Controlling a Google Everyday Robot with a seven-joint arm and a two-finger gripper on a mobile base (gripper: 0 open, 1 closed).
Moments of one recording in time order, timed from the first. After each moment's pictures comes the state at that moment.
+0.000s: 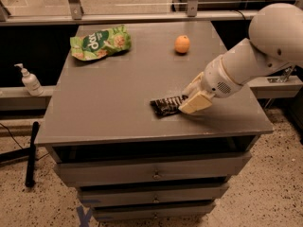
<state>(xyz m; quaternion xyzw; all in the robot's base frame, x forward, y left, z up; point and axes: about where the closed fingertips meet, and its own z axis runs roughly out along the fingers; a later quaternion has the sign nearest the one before) 0.534 -0.113 0.831 -0.57 0.76 0.16 0.26</state>
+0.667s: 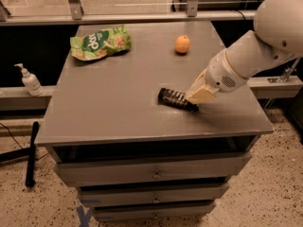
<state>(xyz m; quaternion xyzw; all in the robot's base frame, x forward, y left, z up) 0.537 -0.120 0.845 -0.57 0.77 0.15 0.25</state>
